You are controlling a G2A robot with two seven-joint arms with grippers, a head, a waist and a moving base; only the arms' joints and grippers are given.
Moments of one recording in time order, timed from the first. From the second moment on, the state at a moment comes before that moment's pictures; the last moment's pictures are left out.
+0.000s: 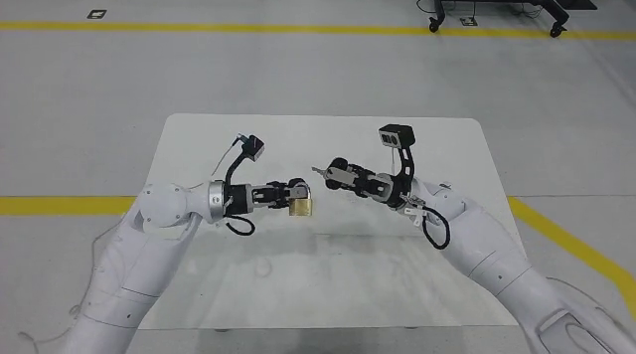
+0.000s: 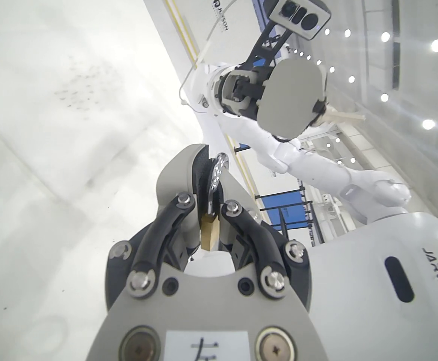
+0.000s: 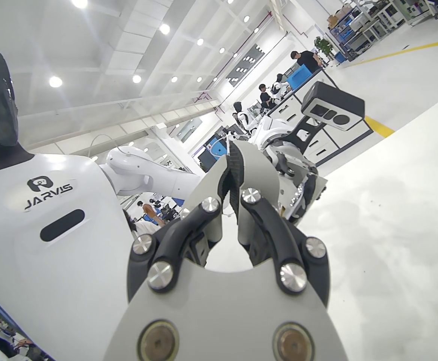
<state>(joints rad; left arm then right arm) 1.13 -1.08 -1.18 -1.53 -0.35 -0.21 -1.12 -0.94 -1.12 0.76 -1.25 0.65 -1.00 0.82</state>
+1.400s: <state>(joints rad) 1.05 -1.09 -1.18 -1.50 -0.45 0.37 -0.86 -1.12 -1.10 0.83 -1.51 0.55 -0.49 0.55</state>
